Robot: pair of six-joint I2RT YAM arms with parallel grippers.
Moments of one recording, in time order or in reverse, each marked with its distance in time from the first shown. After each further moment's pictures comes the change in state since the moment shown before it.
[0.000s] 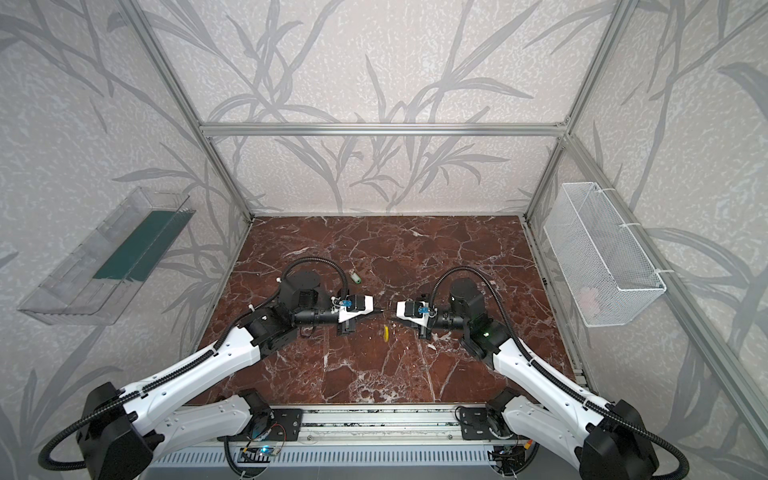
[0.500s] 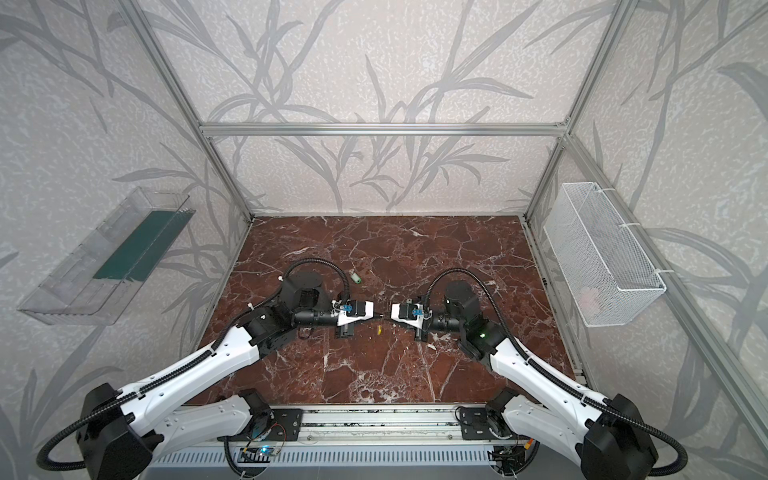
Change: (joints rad) left arm -0.006 -0.002 0.027 -0.086 0.022 0.068; right arm 0.047 0.021 0.002 0.000 0.064 0.003
